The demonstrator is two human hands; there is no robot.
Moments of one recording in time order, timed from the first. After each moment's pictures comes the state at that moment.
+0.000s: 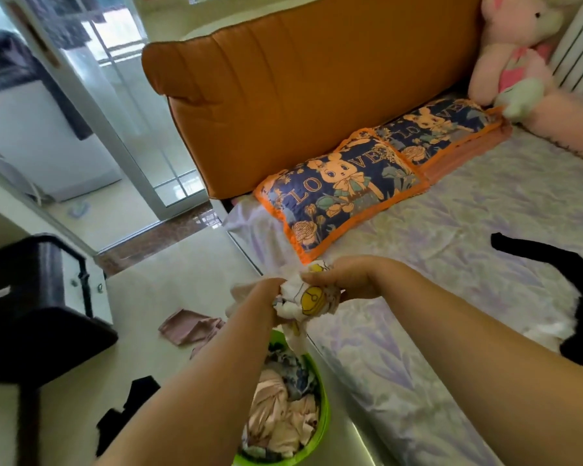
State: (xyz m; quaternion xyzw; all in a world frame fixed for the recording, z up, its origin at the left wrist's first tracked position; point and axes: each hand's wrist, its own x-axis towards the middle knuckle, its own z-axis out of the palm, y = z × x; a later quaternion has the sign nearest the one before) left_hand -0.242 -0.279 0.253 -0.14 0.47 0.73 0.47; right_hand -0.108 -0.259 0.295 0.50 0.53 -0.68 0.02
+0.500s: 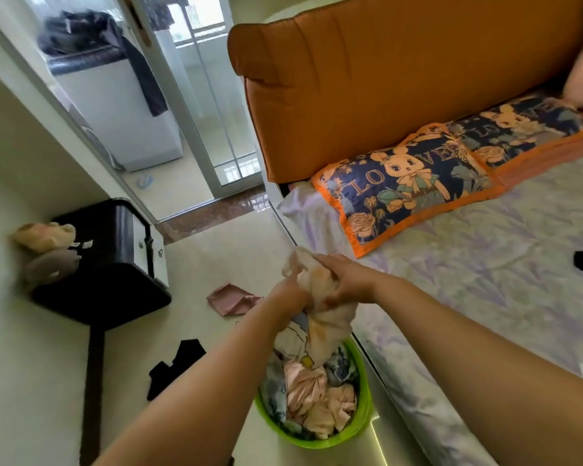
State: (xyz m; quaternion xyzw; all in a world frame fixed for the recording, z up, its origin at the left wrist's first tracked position) left_hand -0.371 -0.343 0.250 0.37 0.76 0.17 0.50; right_hand -0.225 -0.283 0.261 0.45 0.80 -0.40 0.04
